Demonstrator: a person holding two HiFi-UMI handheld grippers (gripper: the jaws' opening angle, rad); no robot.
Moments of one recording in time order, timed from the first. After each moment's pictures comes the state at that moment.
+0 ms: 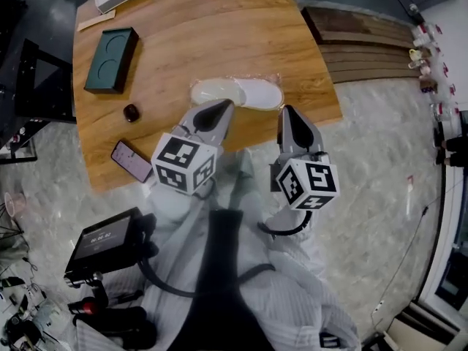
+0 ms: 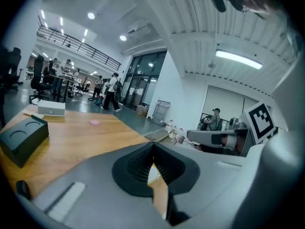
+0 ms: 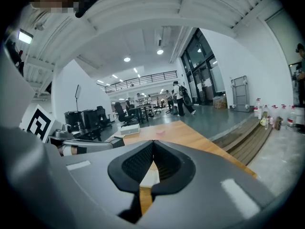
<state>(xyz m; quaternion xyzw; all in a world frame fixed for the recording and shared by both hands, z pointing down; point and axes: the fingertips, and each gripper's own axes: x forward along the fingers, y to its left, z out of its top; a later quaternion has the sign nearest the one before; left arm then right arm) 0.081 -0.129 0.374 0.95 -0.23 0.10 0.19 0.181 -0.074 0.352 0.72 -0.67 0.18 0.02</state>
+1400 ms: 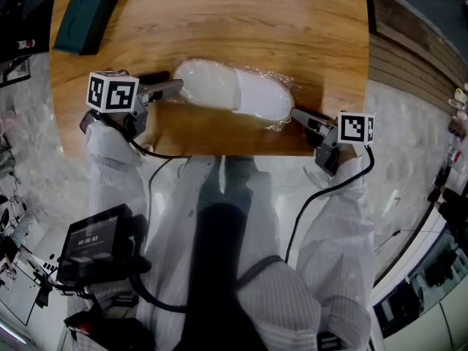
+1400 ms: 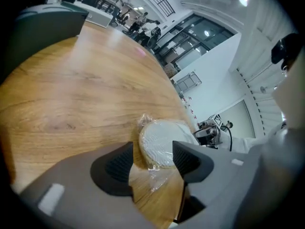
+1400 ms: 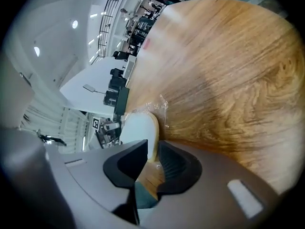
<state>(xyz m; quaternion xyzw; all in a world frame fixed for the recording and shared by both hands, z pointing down) -0.032 -0.164 0.533 0.78 -0.22 0.28 0.52 0.236 -0.076 0.535 0.25 -0.69 0.68 0.11</state>
